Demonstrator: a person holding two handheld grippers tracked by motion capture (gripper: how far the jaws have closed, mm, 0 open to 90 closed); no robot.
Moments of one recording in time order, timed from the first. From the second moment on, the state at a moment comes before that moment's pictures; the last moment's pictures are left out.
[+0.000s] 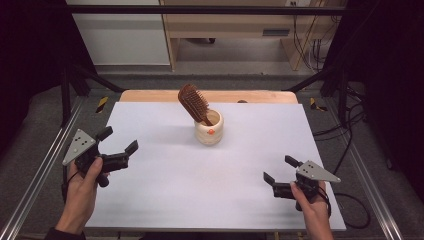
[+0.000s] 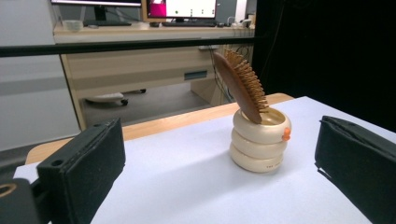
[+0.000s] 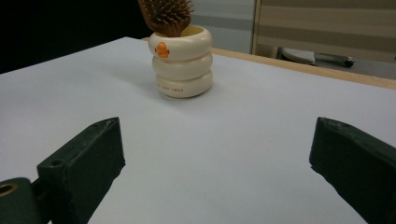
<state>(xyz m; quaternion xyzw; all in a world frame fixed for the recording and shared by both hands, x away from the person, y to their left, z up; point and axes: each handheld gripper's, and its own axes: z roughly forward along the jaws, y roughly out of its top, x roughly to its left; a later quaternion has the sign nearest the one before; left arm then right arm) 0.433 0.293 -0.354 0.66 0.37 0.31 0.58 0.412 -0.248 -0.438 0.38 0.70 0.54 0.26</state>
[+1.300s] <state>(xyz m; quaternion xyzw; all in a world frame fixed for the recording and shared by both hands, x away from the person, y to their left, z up) 0.411 0.307 -0.424 0.66 0.39 0.30 0.56 0.412 -0.249 -0.453 0.37 0.71 0.54 0.26</state>
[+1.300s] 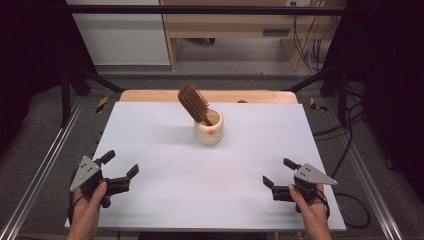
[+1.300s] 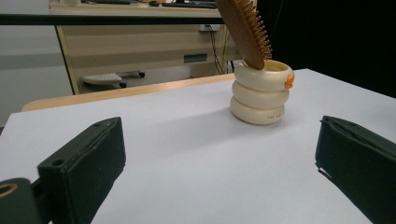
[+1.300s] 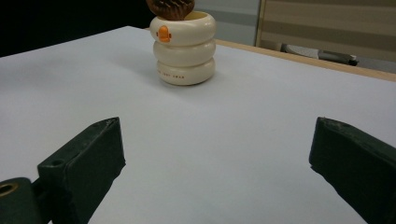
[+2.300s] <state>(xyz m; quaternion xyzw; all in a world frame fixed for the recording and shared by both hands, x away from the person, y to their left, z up) 0.403 0.312 -0.445 0.66 0.39 0.29 0.57 0.412 -0.250 -0.456 0.37 0.70 0.55 0.25</state>
